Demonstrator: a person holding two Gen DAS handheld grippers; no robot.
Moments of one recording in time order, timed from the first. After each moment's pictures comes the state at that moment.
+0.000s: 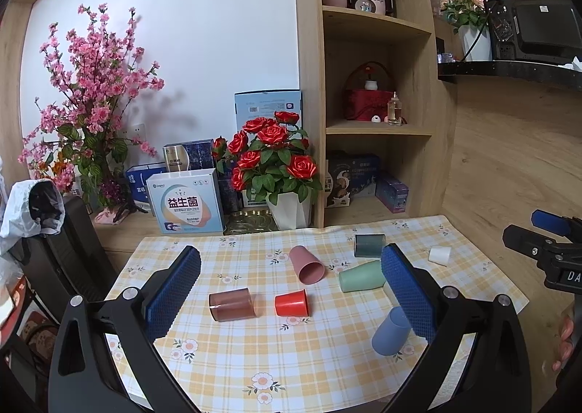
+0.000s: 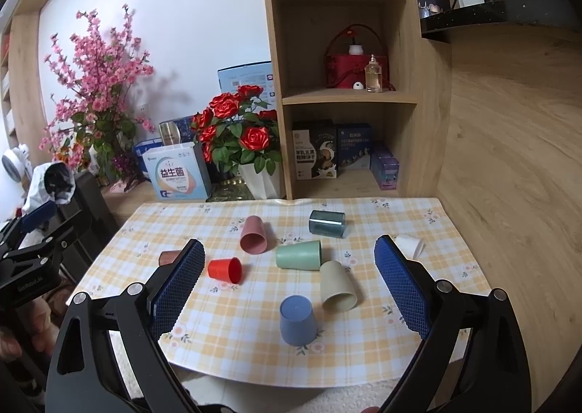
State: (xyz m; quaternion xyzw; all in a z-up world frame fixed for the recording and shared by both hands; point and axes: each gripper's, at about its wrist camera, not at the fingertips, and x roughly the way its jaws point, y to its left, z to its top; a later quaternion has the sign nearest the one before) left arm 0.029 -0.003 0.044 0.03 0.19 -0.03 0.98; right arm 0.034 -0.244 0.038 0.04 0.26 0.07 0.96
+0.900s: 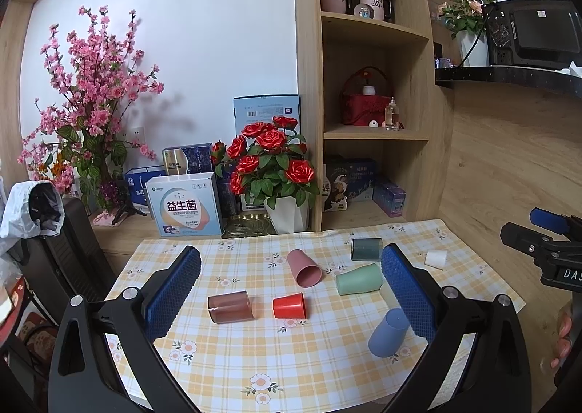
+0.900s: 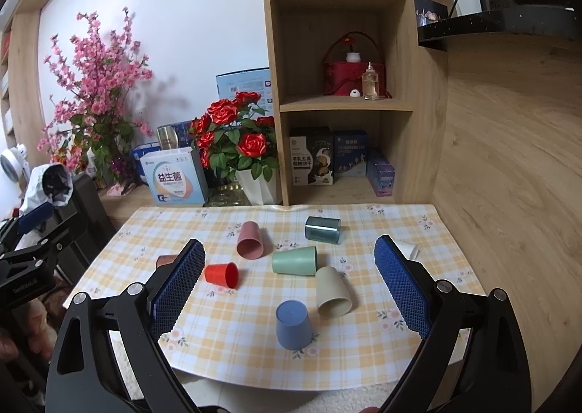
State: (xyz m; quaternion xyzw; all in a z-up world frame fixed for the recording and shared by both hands) left arm 0.024 -0.009 0.049 0.02 0.18 -0.03 0.98; right arm 0.032 -0.248 0.045 0.03 0.24 0.06 0.97
